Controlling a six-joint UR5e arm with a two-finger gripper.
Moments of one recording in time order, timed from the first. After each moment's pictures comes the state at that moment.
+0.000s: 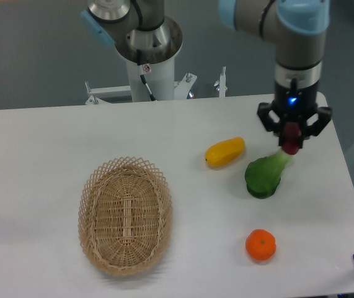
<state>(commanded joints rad) 2.60 -1.78 -1.56 -1.07 1.56 0.88</state>
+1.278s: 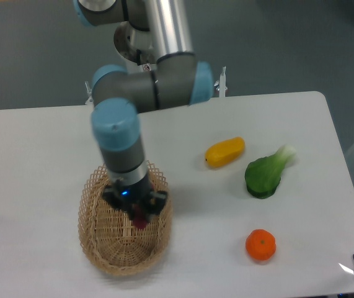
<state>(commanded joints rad) 2.10 -2.03 -1.60 -0.92 1.61 0.36</state>
